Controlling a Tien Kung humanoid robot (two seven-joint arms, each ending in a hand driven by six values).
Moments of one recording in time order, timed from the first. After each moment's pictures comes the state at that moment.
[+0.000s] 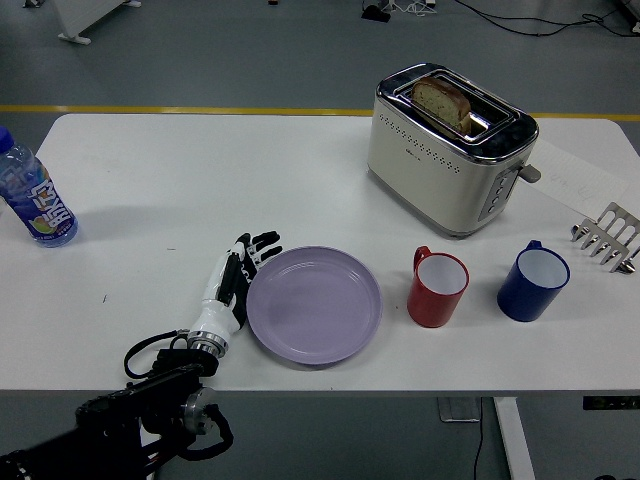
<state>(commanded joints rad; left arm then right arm) -0.53 0.08 -0.38 -0.90 0.13 0.30 -0.65 0.22 0.00 1.72 0.34 -2.00 0.06 -0.36</state>
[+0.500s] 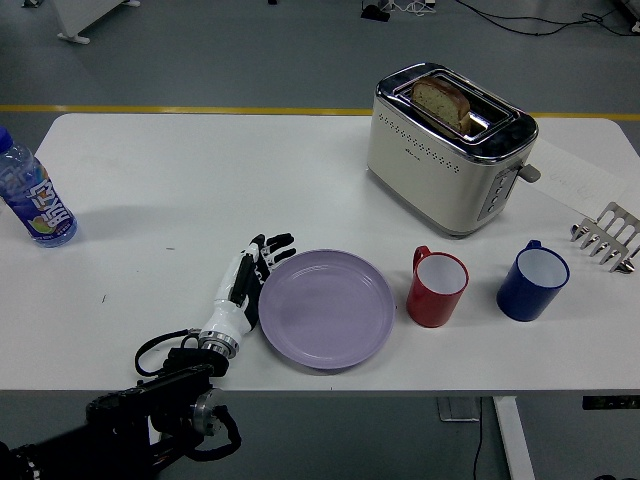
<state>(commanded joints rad) -0.56 0.06 -0.34 -0.89 0.11 0.30 -0.65 0.22 0.00 1.72 0.34 -2.00 0.06 -0.36</state>
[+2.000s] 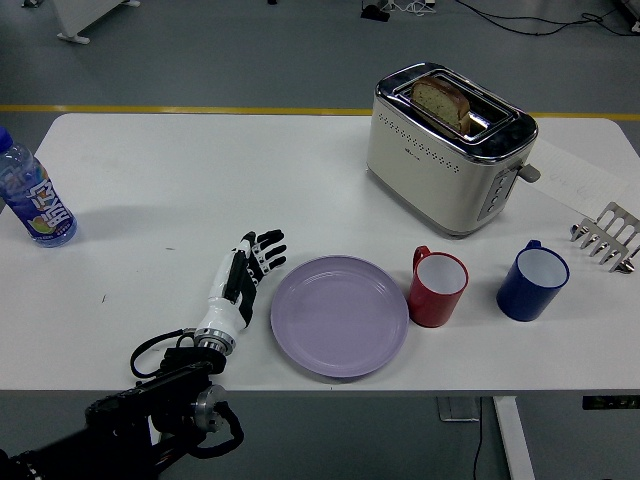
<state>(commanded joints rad) -0.51 0.05 -0.48 -0.88 0.19 0.36 -0.65 0.21 0.00 1.72 0.34 -1.99 0.05 -0.36</state>
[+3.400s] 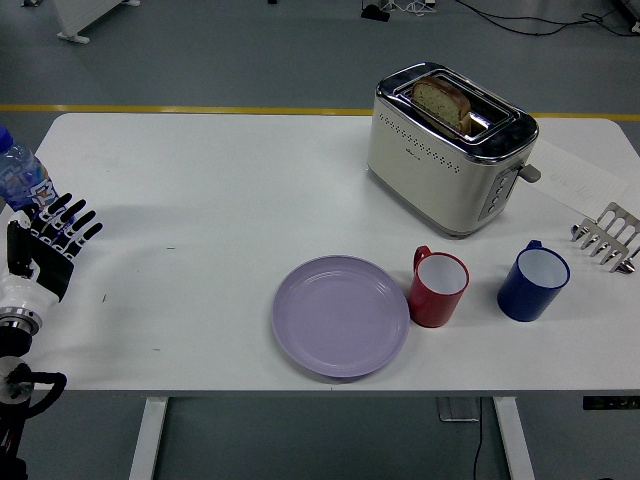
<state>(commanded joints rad) -0.13 0.12 -1.68 -1.16 0.68 -0.06 -0.04 0.21 0.00 1.70 0.33 -1.95 0.04 -0.35</state>
